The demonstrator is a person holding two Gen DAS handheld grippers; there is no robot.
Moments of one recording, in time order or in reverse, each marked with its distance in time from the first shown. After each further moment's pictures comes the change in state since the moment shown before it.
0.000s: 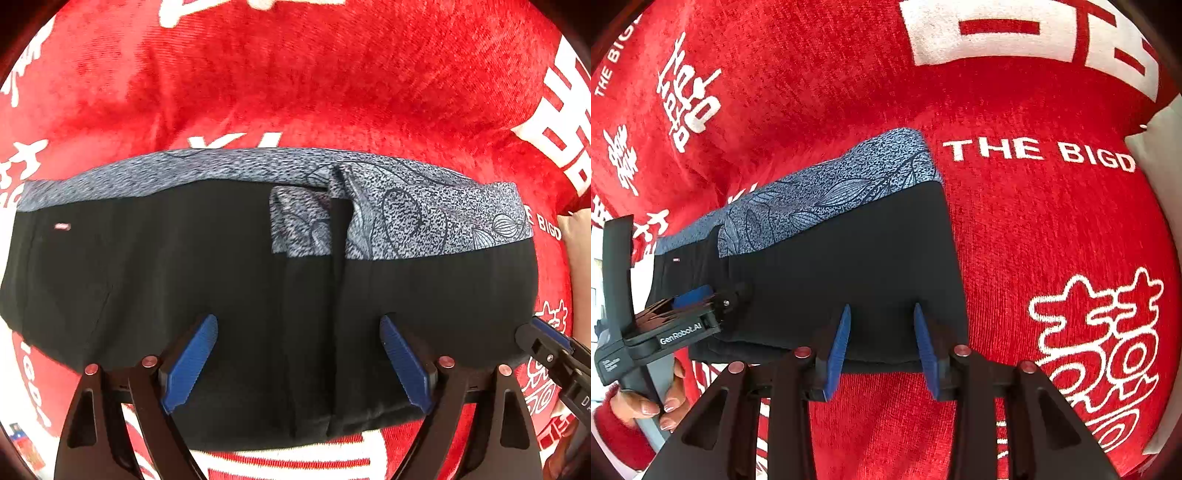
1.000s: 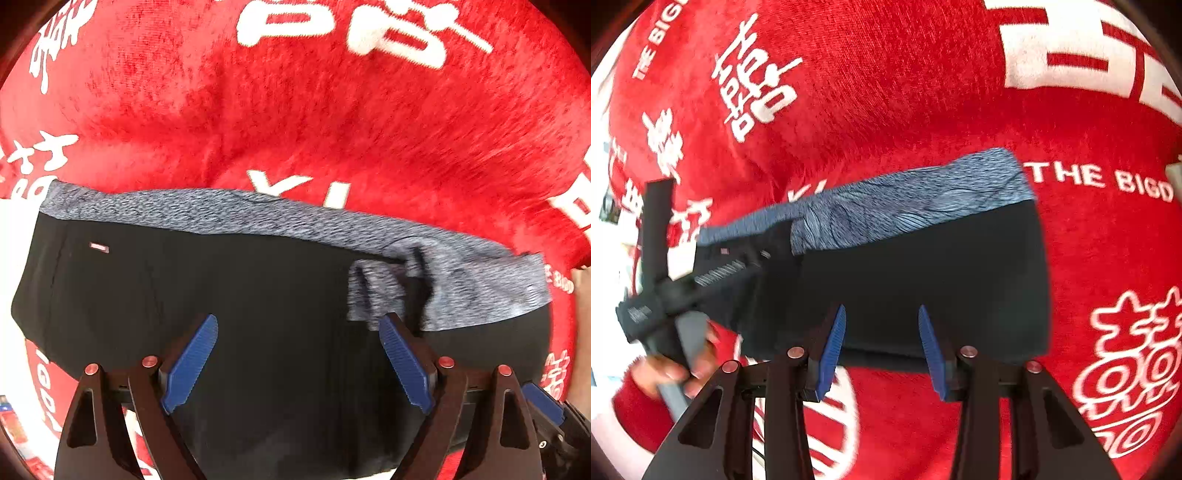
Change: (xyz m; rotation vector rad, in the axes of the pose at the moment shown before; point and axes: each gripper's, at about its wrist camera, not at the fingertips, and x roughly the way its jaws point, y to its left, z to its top) left arm -0.014 0.053 0.023 -0.099 -0.050 0.039; right arm 0.004 0.064 0.003 -0.016 -0.014 0.136
